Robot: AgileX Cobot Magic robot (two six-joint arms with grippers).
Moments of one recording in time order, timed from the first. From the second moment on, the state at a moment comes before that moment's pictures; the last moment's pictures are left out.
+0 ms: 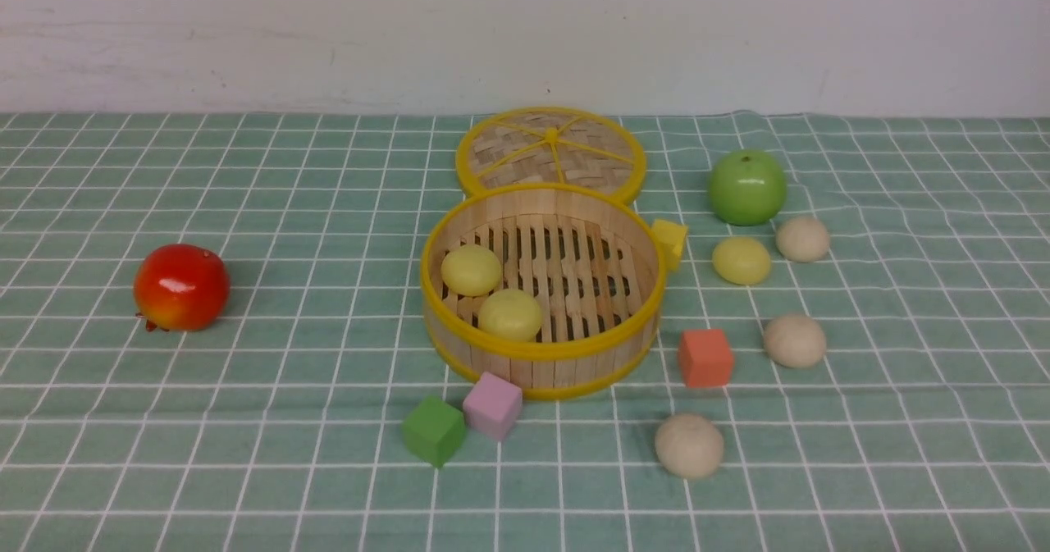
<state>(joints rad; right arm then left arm) -0.07 -0.01 0.03 -0.12 0.30 0.10 -0.07 -0.01 0.03 0.17 0.39 -0.41</state>
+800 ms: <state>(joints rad) -0.07 0.15 -0.37 -0.02 -0.04 0.20 -0.07 -0.01 0.03 0.18 0.39 -0.41</state>
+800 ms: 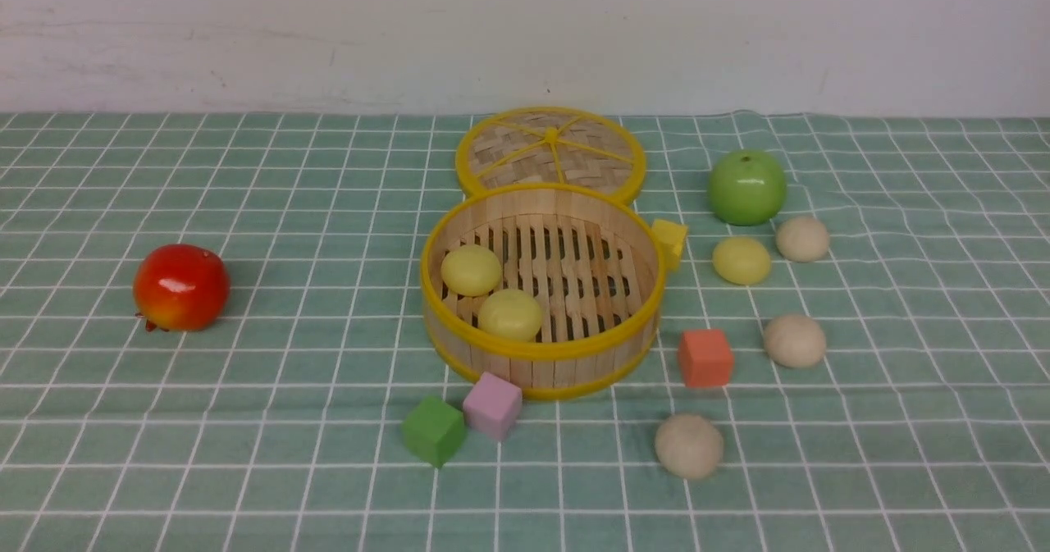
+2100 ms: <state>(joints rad) 0.43 1.71 -1.21 0.27 0.81 0.01 -0.07 -0.01 0.03 0.18 0.39 -0.41</state>
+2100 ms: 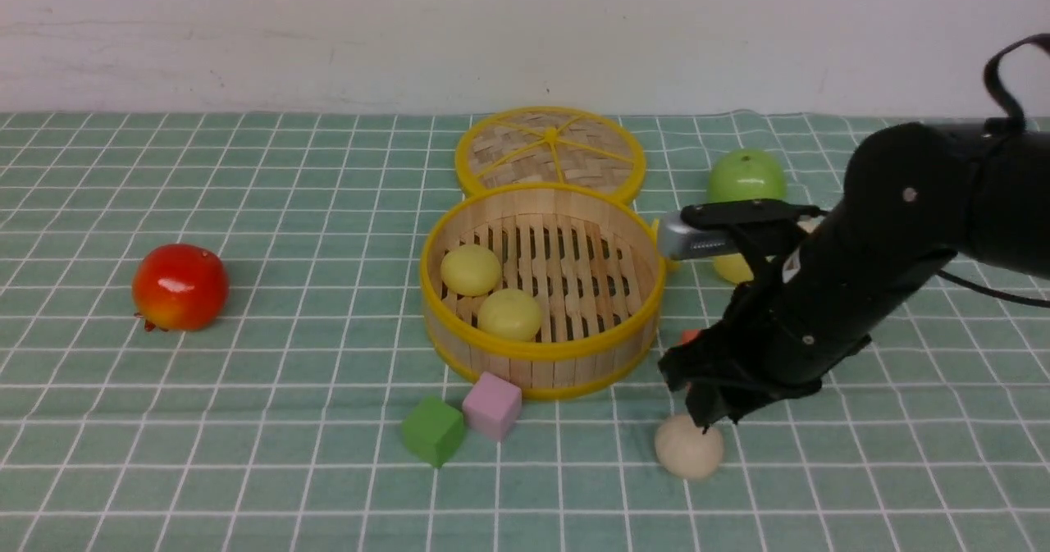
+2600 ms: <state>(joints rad) 0.43 1.84 -1.21 0.26 0.72 0.02 -0.07 -0.01 0.03 0.18 0.39 -0.41</state>
